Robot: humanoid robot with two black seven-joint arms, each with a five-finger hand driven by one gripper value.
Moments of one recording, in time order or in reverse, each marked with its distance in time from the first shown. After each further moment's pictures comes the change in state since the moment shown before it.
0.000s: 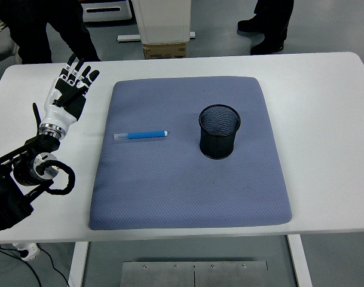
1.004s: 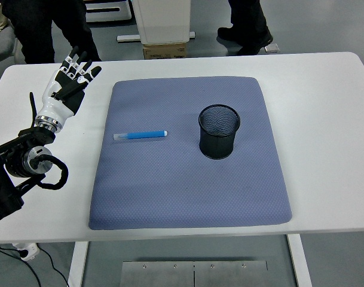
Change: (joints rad) left arm -0.089 0.055 0.145 -0.009 0.000 -0.004 0.000; right arm 0.000 0.000 0.001 0.000 0.000 0.000 0.000
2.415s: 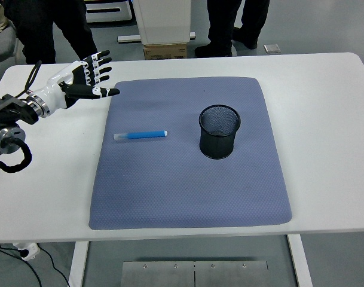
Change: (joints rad) left arm -0.435 0.111 0.798 -0.035 -0.004 -0.072 0.000; right arm 0.000 0.000 -0.001 -0.001 0.000 0.000 0.000
